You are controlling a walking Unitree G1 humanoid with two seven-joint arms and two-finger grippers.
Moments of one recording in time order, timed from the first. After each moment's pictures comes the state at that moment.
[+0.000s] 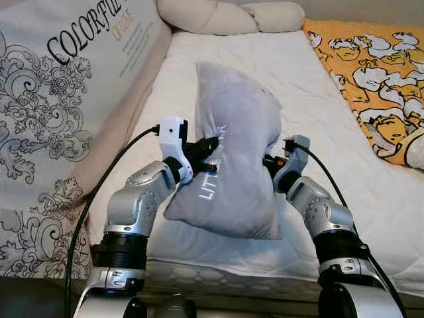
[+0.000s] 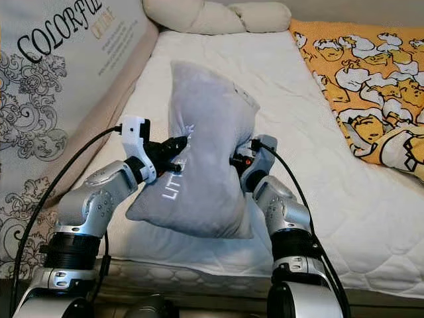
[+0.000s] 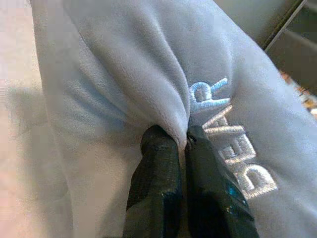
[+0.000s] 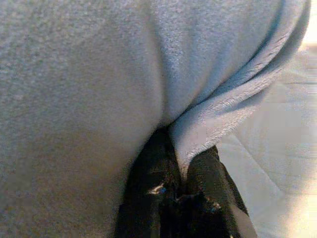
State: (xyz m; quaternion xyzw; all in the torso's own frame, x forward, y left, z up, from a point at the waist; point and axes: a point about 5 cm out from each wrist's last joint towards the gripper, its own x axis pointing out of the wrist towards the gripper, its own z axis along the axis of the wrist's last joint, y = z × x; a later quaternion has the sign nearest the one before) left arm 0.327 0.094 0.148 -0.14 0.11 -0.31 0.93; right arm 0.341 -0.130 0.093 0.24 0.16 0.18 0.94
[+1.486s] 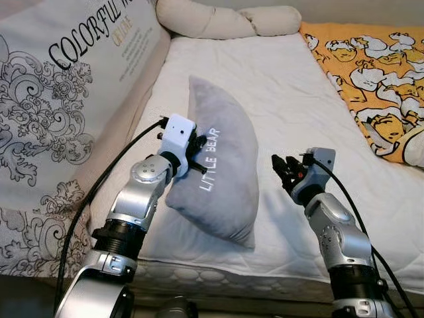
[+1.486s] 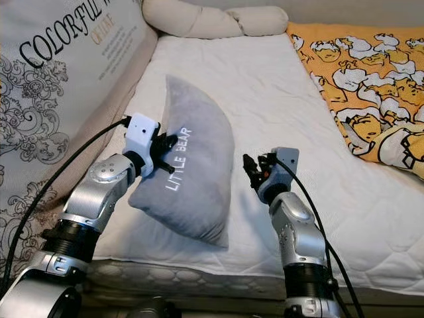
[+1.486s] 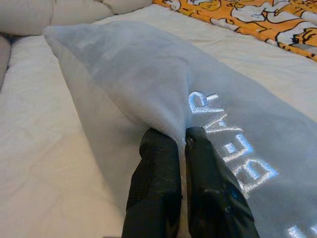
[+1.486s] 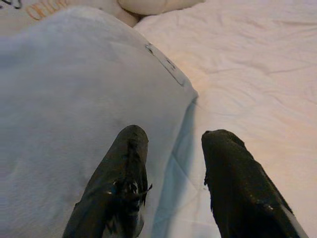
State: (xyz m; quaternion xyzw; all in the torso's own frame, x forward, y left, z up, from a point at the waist) left arm 0.348 0.111 0.142 0.08 0.07 -0.25 0.96; right arm 0.308 -0.161 0.094 0.13 0.10 0.11 0.98
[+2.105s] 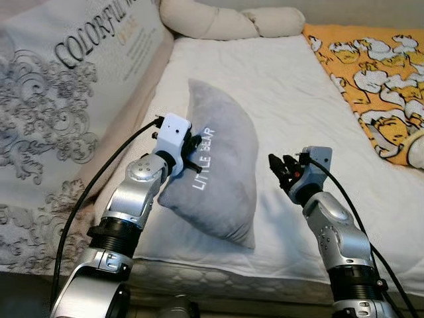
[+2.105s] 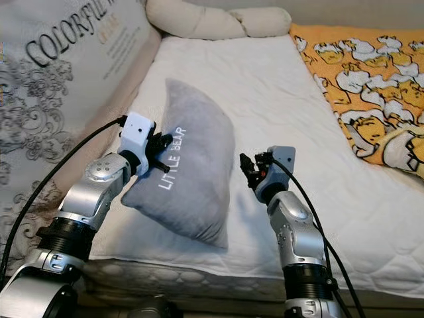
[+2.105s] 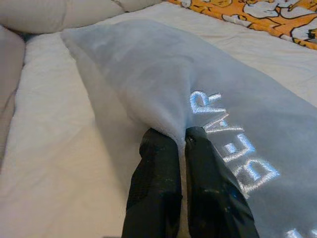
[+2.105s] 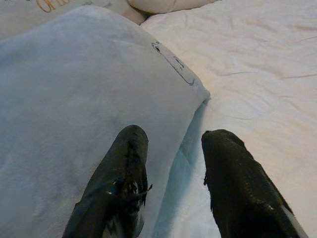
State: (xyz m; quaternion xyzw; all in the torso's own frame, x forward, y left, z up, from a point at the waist) left arm 0.350 0.119 0.141 0.09 0.08 -0.24 0.96; right arm 0.309 -0.158 0.095 0.12 0.10 0.11 0.98
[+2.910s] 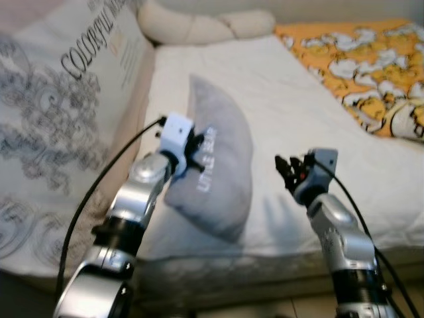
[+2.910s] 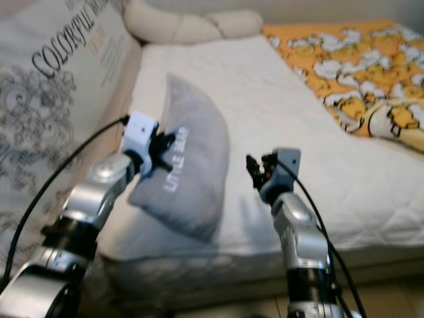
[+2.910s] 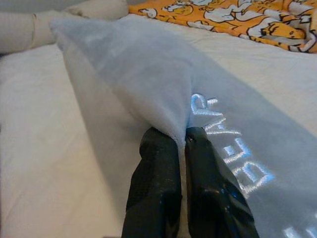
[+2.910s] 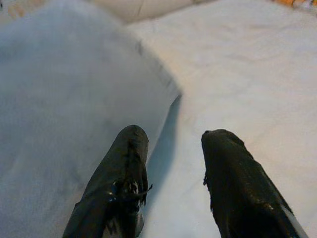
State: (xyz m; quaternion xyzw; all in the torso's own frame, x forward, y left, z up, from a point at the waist) left arm 0.352 0.112 0.141 0.09 0.08 -0.24 0.96; right arm 0.305 -0.162 0.092 0.12 0.11 0.09 0.98
